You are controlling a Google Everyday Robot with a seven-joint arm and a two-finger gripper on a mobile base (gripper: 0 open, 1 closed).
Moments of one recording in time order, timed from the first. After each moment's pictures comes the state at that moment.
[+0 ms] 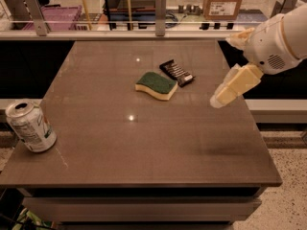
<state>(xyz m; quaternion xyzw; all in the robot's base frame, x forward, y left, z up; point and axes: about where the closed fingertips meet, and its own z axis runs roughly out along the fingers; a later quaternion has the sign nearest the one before) 0.521 -0.158 0.953 -0.56 0.74 0.08 0.36</state>
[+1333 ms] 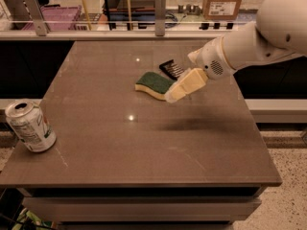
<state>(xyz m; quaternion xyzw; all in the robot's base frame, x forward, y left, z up) 0.579 -0.075 0.894 -0.49 0.77 0.20 0.36</state>
